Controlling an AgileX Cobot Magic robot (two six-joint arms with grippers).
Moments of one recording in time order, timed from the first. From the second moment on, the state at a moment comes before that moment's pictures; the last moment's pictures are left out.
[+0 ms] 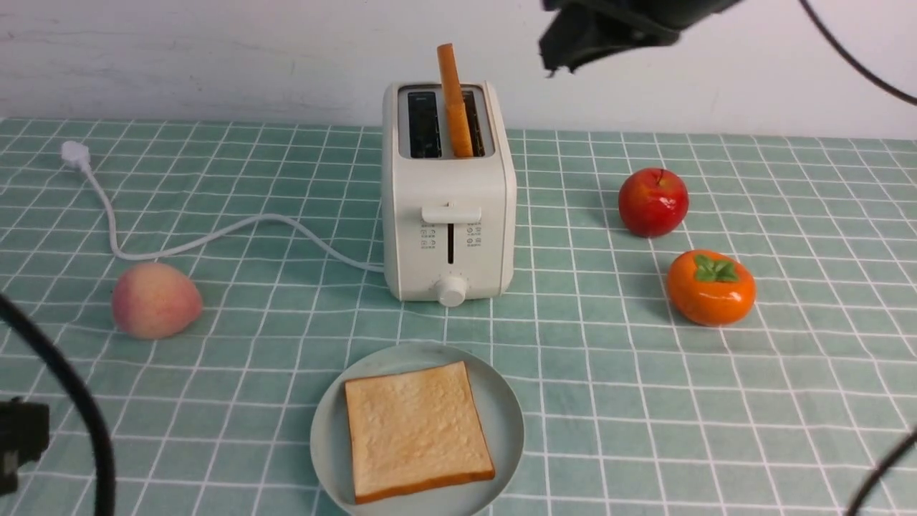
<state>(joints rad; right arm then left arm) 0.47 1.86 -2.18 0.23 1.09 -0.06 -0.30 0.59 -0.78 -0.07 0.95 -0.35</state>
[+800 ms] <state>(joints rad) 0.49 2.25 -2.31 0.14 0.70 -0.01 -0.30 0.57 -0.78 -0.08 0.99 -0.35</state>
